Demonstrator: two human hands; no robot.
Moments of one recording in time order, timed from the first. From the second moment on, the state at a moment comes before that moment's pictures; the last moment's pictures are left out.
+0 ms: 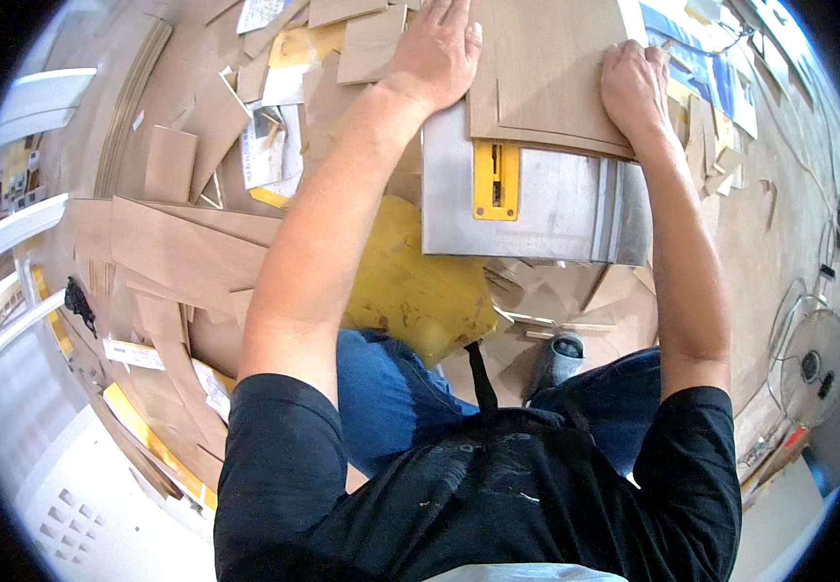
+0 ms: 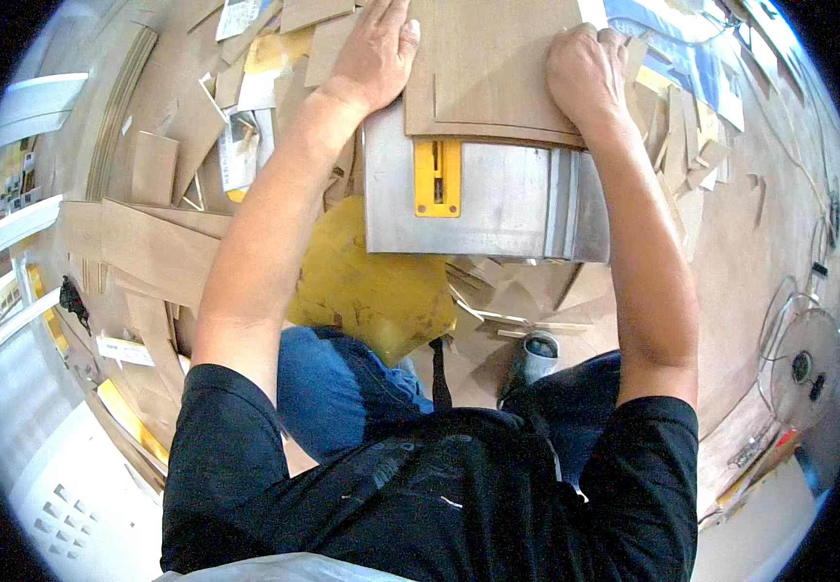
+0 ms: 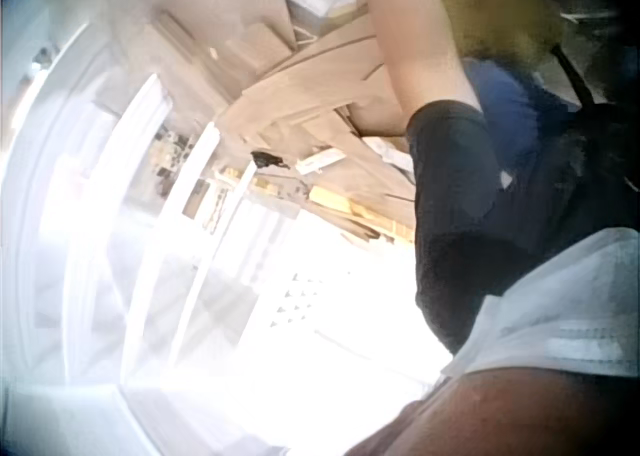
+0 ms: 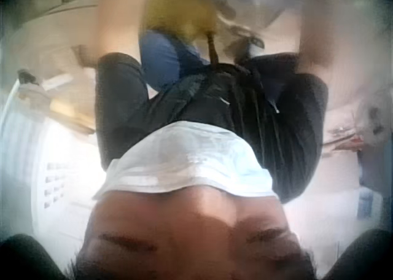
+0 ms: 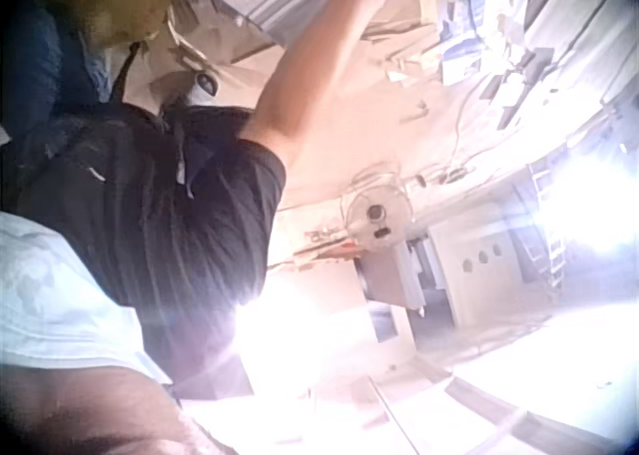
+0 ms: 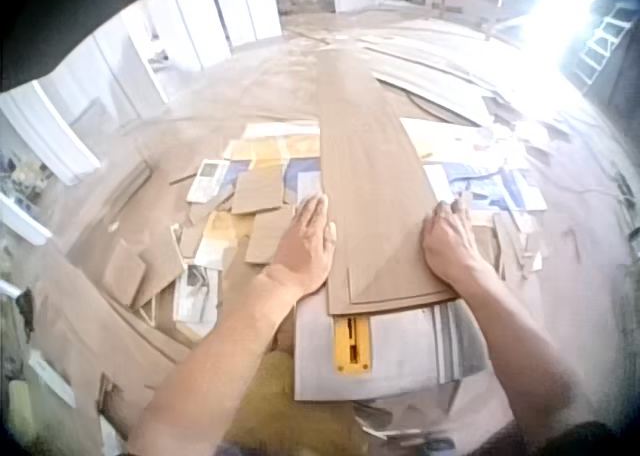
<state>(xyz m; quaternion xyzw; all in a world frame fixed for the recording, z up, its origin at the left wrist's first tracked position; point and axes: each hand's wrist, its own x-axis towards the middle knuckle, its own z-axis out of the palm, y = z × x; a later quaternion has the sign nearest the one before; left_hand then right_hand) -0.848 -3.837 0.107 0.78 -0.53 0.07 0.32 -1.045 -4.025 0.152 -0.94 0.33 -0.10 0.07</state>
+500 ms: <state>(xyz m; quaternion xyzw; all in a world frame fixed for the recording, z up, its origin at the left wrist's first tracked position) -0.860 -3.826 0.112 0.79 -0.54 0.04 0.29 -1.055 -4.028 0.133 -0.92 0.36 -0.12 0.08</state>
